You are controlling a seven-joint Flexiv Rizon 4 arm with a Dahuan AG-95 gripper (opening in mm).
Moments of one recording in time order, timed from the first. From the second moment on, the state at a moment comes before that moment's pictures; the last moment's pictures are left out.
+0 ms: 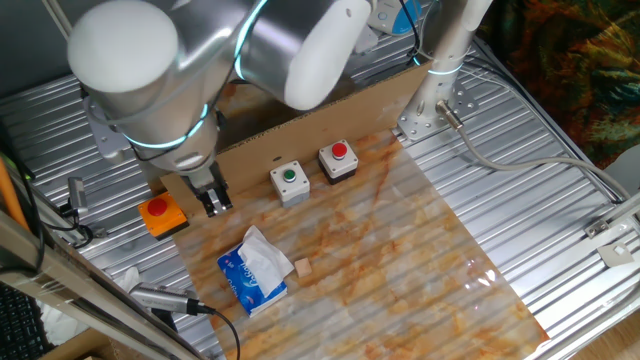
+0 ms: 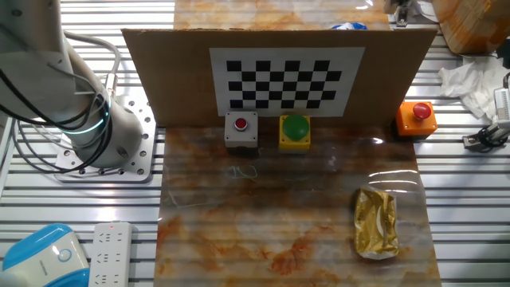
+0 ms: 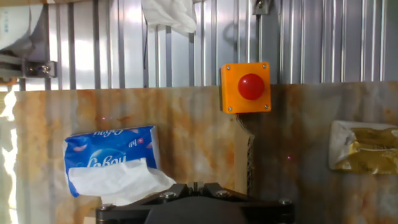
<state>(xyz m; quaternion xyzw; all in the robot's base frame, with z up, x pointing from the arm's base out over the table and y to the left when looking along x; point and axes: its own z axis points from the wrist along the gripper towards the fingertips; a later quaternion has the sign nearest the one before) 0.612 0.172 0.257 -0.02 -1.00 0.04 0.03</state>
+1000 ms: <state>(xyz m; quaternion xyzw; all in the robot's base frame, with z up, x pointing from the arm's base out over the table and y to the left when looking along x) 0.566 0.195 0.232 -0.05 -1.00 0.03 0.02</state>
